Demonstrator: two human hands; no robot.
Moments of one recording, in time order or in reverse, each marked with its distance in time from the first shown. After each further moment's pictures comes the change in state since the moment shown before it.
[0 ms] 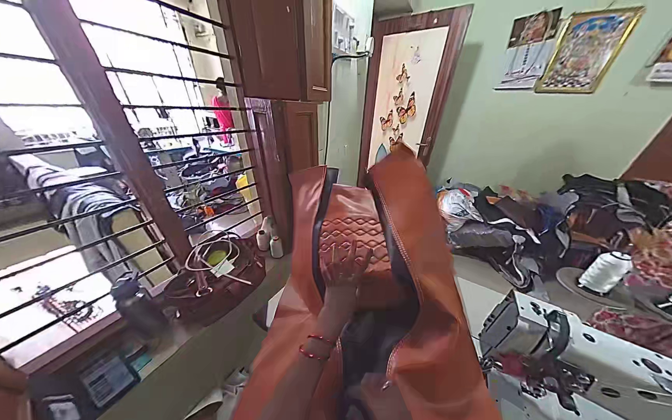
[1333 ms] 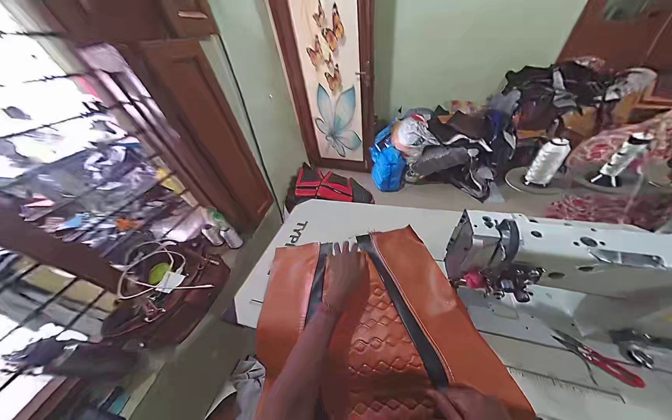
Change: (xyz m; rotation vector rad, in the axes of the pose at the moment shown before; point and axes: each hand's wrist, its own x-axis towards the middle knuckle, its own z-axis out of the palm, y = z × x) left_hand 0.001 0.052 0.107 -0.117 -0.681 -0.080; right_hand -0.142 0.038 -0.026 -0.019 -0.026 0.597
